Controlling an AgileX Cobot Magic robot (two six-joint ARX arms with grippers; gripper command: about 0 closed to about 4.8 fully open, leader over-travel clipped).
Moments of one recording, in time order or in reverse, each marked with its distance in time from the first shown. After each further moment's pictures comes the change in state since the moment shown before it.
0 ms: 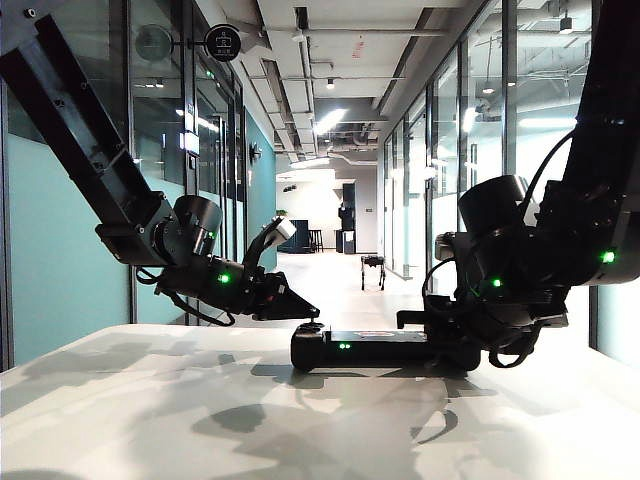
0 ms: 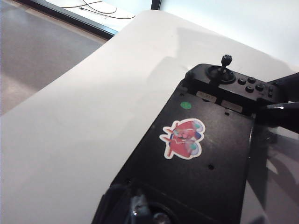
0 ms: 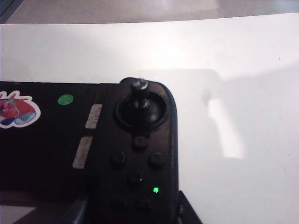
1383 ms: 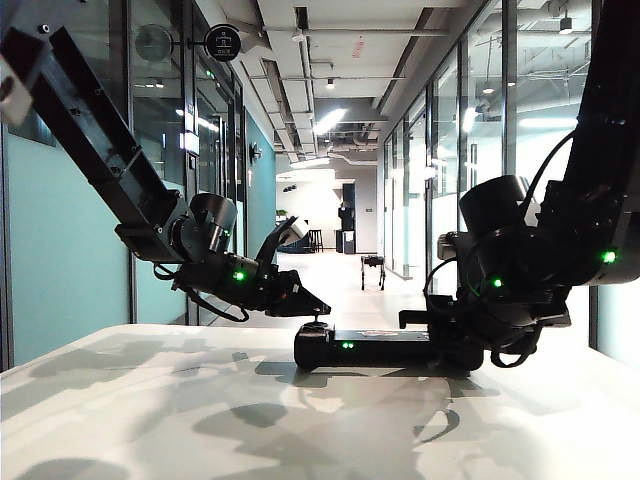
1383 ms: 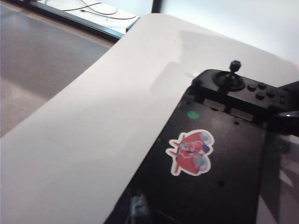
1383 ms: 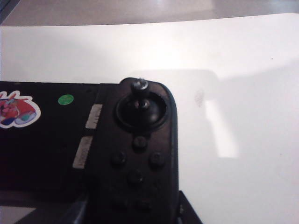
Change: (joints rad) left arm -0.024 0.050 0.118 -0.061 -0.021 0.024; right arm 0.000 0.000 0.000 0.000 0.011 0.004
